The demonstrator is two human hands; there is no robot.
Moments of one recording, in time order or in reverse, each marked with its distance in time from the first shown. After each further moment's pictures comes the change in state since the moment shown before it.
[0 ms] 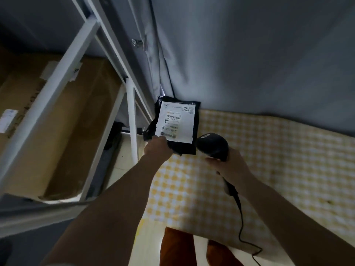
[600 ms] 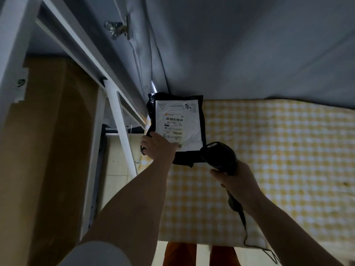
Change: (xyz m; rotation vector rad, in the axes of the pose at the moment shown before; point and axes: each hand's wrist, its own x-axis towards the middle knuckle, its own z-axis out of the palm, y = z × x) left_hand 0.141 -0.009 0.034 -0.168 0.052 -0.270; right_hand 0.066 -0.015 0.070 0.069 0.139 0.216
